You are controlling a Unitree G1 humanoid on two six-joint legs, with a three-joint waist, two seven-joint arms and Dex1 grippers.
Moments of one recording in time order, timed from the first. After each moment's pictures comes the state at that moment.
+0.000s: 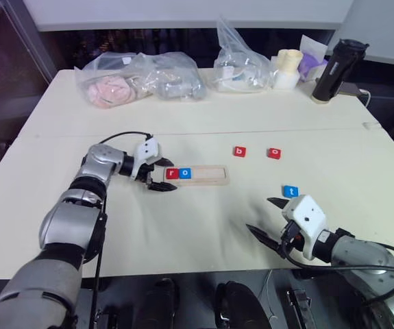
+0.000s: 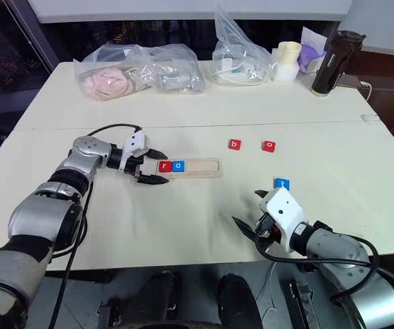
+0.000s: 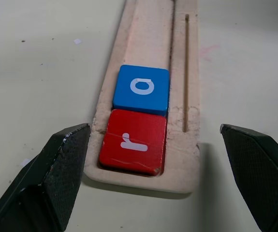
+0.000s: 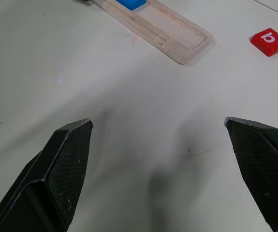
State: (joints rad) left arm -1.08 0.42 -0.14 1.32 0.08 -0.31 -1.36; right arm 0.23 -0.71 -0.10 -0.75 0.34 0.61 0.55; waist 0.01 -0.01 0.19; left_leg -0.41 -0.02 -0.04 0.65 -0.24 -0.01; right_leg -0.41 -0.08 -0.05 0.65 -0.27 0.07
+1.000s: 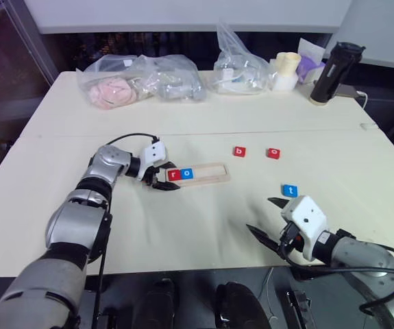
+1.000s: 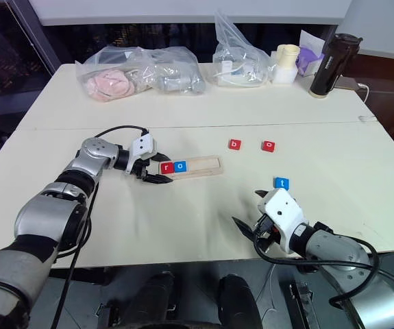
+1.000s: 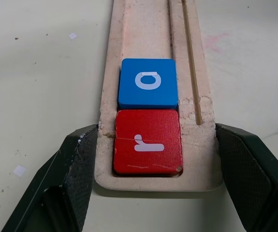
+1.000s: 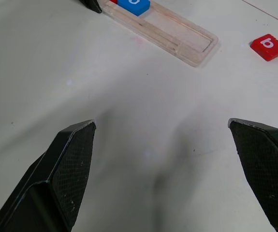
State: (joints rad) left arm -1.08 0.39 -0.14 1.31 0.16 -0.34 -1.31; right arm 0.23 -0.71 -0.10 -0.78 0.33 0.63 0.54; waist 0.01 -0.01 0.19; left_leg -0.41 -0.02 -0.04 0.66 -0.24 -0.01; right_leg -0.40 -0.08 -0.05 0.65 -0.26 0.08
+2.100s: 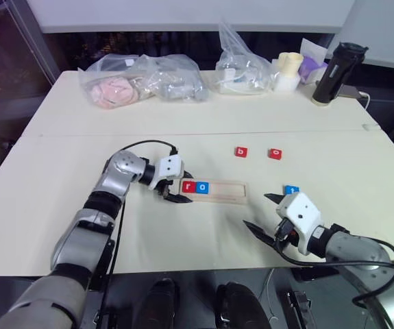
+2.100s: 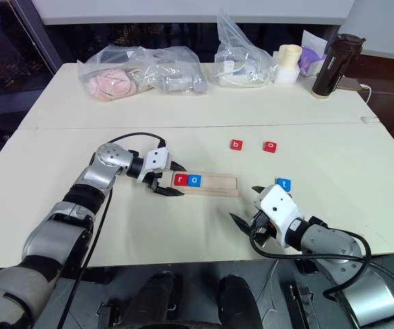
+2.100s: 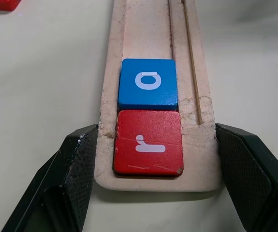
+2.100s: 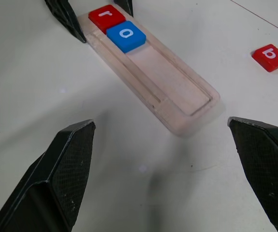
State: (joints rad) left arm -0.81 0.35 -0.22 0.68 0.14 -0.11 -1.37; right arm 0.18 -0.70 -0.05 -0.73 0.29 0.60 0.54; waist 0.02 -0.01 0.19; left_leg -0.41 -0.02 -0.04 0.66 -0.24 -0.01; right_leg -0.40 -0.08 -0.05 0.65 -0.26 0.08
